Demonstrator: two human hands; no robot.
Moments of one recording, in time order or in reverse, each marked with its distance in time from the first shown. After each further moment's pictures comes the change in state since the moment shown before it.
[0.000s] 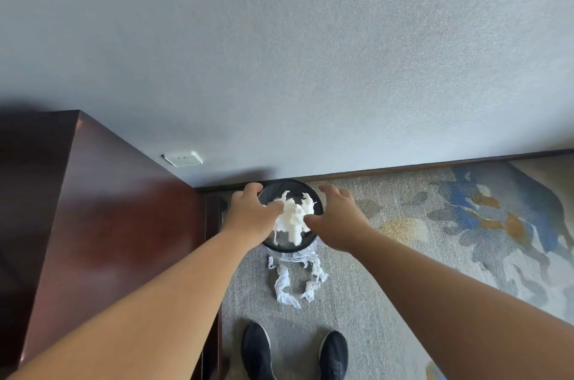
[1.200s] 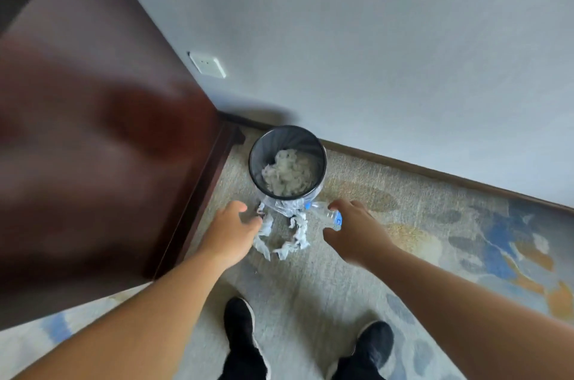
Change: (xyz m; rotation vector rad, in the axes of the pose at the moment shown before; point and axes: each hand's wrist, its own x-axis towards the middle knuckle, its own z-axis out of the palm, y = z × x) left_hand -0.085 -0.074 0.188 -0.085 0.189 -0.341; right_hand 0.009 0.185 -0.006 -0.365 -0.253 -0.338
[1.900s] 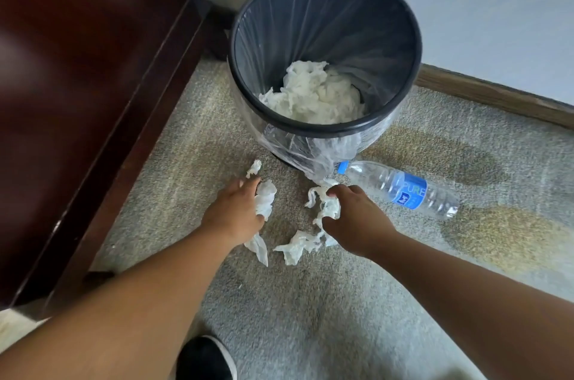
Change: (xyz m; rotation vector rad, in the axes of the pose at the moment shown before) left_hand 0.271 -0.203 0.247 0.406 -0.072 0.152; right_hand 0.242 0.142 0.300 -0.076 -0.032 -0.021
